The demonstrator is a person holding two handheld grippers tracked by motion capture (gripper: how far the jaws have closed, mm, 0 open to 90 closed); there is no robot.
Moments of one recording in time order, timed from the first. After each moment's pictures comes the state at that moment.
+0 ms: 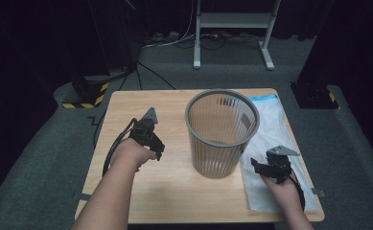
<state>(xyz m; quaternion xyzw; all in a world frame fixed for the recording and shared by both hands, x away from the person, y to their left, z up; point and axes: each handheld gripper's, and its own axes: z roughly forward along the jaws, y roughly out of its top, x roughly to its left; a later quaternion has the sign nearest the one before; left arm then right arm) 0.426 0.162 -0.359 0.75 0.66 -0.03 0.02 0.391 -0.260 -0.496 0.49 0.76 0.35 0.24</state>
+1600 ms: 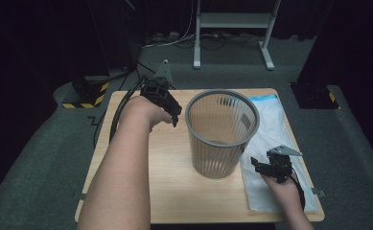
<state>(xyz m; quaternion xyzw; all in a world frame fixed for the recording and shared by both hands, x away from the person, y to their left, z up) 0.459 0.117 -0.238 0.76 0.65 -0.03 0.06 0.392 -0.263 -0.496 0.50 0.74 0.37 0.23</state>
